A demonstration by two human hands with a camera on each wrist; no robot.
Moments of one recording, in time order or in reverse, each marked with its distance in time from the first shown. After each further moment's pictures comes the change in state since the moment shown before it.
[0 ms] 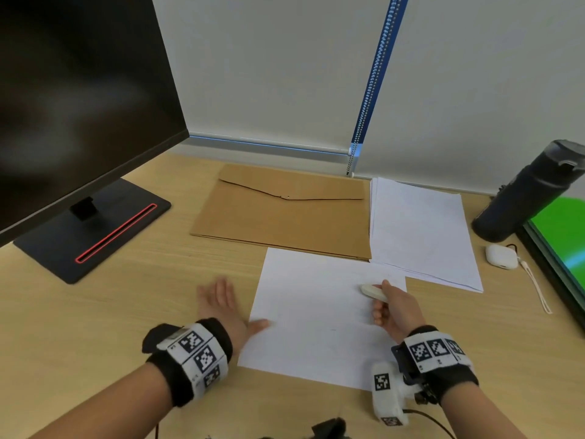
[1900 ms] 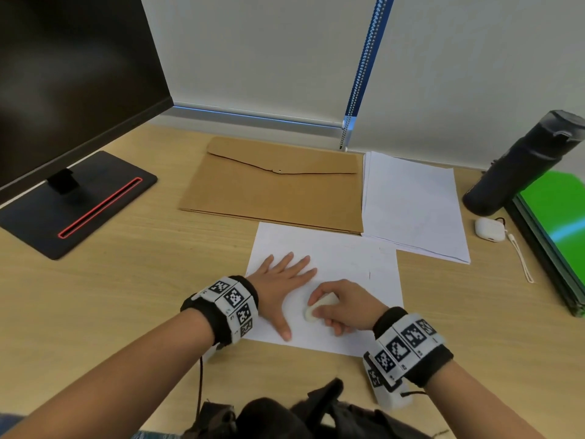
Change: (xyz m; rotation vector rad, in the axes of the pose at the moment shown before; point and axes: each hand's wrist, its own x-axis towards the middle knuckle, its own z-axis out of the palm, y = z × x) left_hand 0.033 0.047 -0.016 -0.049 0.094 0.754; right_hand -0.057 -0.001 0.034 -0.976 -0.617 -0.105
